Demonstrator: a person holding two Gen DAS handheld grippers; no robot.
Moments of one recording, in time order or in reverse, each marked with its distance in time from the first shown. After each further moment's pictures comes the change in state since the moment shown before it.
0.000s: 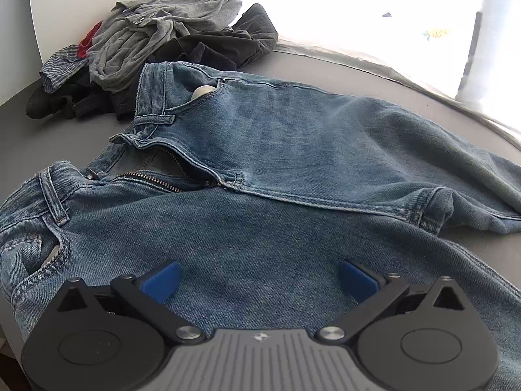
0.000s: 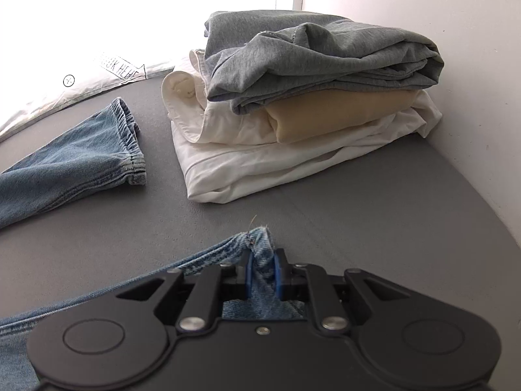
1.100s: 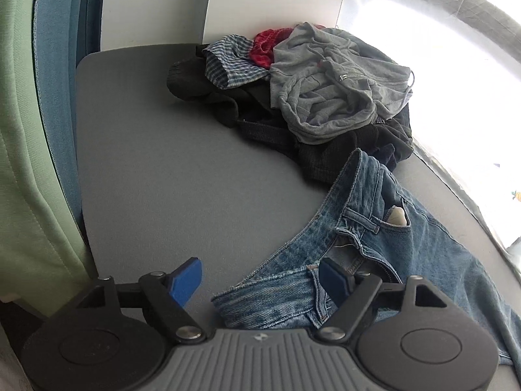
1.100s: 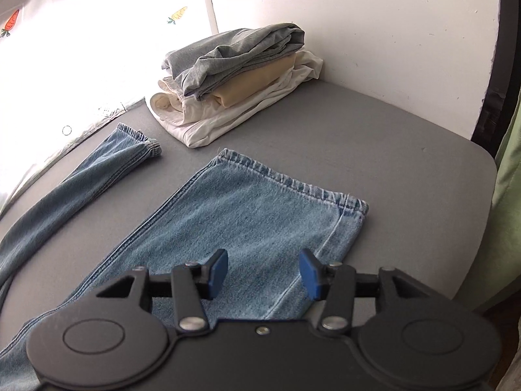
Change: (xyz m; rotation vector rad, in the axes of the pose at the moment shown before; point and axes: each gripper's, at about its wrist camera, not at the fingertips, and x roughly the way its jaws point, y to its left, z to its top) left arm -0.067 0.252 0.071 -0.463 -0.037 0.019; right arm -0.170 -0.002 -0.106 0.373 -0.009 -0.042
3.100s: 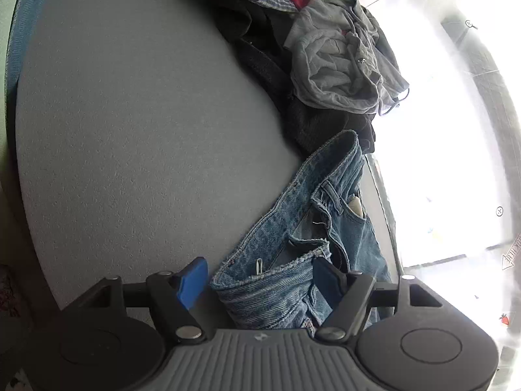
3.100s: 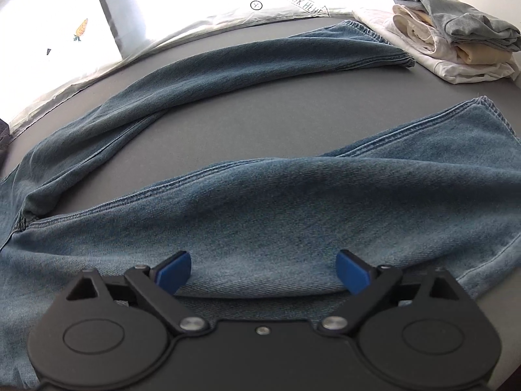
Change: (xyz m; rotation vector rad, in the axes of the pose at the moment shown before) left arm 0.058 0.100 0.012 -0.325 0.311 -0.447; right arm -0.017 0.224 -0.130 -0.369 0.198 0.283
